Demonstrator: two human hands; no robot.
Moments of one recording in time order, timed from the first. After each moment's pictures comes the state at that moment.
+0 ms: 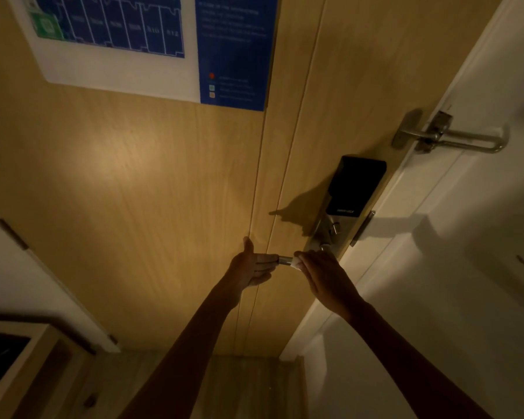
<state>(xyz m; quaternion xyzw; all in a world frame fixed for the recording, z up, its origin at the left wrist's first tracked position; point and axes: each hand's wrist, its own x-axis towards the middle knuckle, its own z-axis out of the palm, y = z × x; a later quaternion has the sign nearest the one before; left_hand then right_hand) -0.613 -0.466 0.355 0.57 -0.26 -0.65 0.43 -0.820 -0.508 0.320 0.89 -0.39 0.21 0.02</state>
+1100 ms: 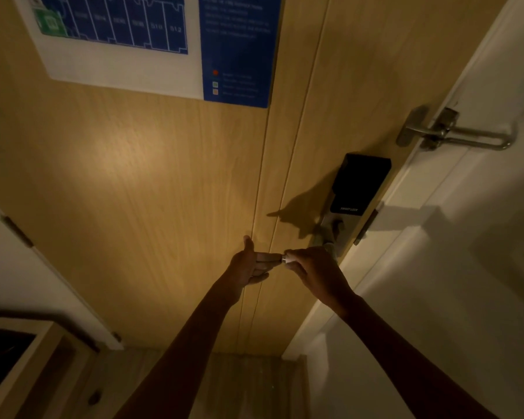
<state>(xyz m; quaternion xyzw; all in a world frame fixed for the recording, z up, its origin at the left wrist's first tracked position) -0.604 -0.469 0.346 0.57 -0.29 -0.65 0.41 -0.790 -0.507 0.338 0.90 -0.38 0.22 -0.04</state>
